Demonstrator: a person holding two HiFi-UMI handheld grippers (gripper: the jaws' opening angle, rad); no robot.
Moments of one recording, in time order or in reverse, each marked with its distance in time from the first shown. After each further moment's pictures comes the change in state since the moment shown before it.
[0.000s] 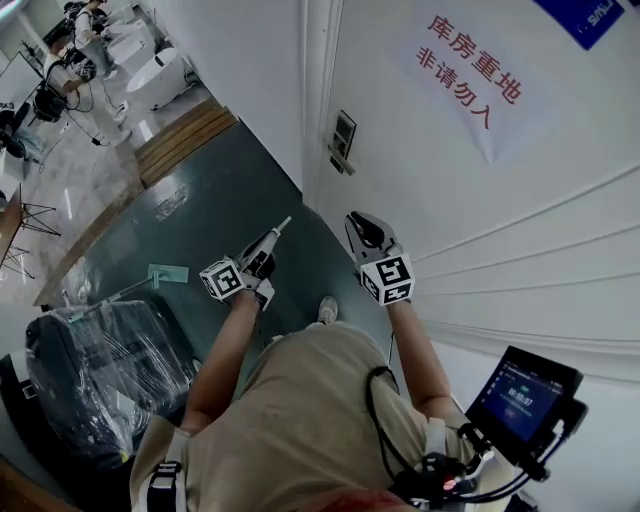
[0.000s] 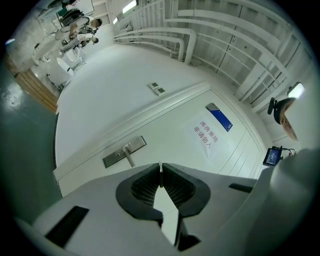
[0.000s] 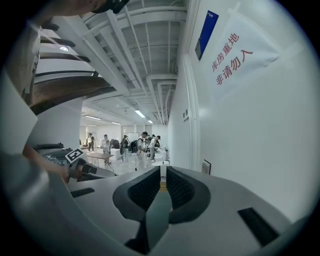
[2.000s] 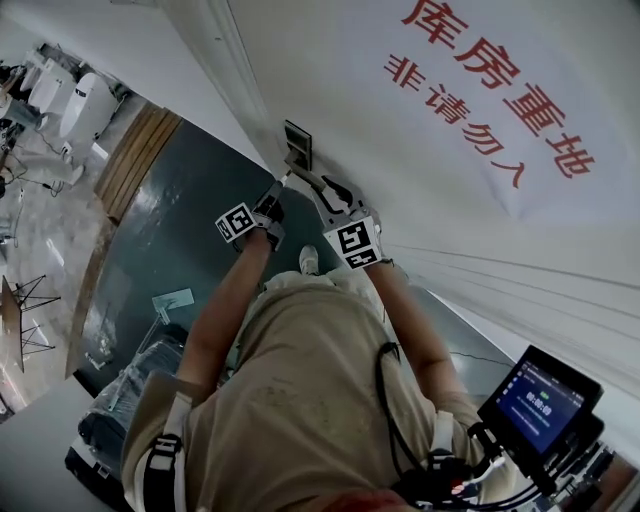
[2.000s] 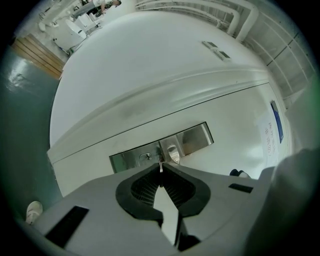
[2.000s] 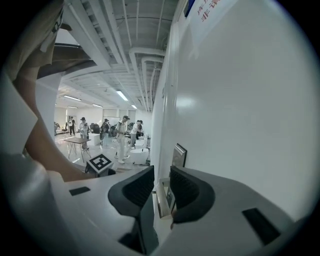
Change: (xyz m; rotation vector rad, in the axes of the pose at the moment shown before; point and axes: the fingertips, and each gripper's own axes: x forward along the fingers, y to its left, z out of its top) left arm 0.261 0.220 0.011 -0.186 0.269 0.076; right arm 0.156 -0.141 -0.060 -0.032 0.148 -0.220
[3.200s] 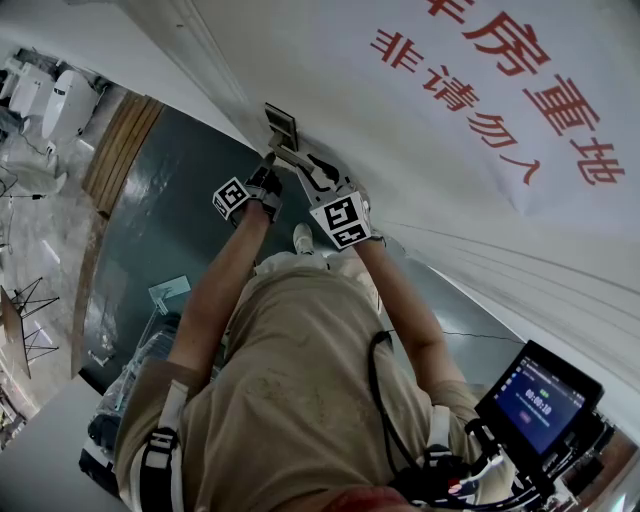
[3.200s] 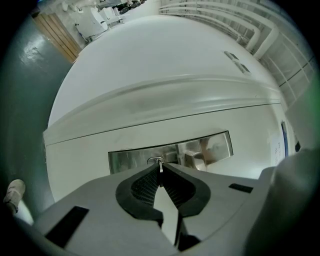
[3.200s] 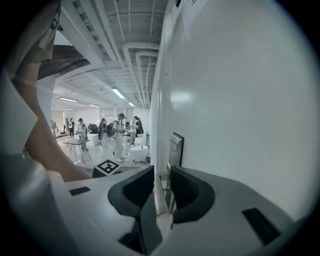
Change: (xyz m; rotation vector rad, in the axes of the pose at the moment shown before) left arm 0.043 0.032 0.004 -0.180 -0.058 -0.023; right arm 0.024 -0.010 -0.023 0.048 0.047 -0.007
